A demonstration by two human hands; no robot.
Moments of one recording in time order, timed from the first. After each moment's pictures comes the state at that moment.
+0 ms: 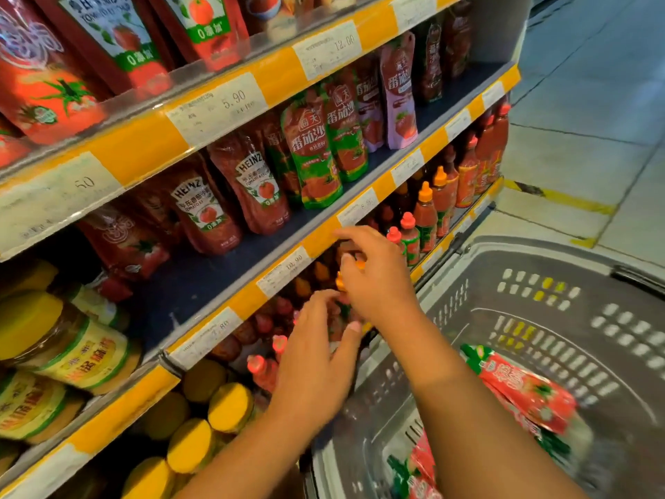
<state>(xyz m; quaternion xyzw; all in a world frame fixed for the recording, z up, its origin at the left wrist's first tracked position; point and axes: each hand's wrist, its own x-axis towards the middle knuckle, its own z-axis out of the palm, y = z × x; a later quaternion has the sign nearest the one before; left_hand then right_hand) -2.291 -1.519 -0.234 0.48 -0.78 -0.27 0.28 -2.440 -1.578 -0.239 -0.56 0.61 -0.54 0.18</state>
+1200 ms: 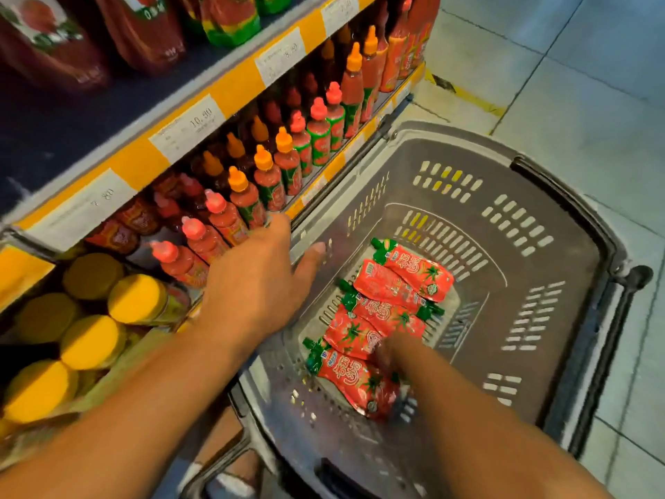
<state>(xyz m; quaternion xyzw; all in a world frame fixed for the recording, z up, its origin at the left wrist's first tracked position) -2.277 -1.491 -0.269 0.47 -0.87 -0.13 0.08 -2.467 -1.362 -0.494 -0.25 0.79 0.18 0.53</state>
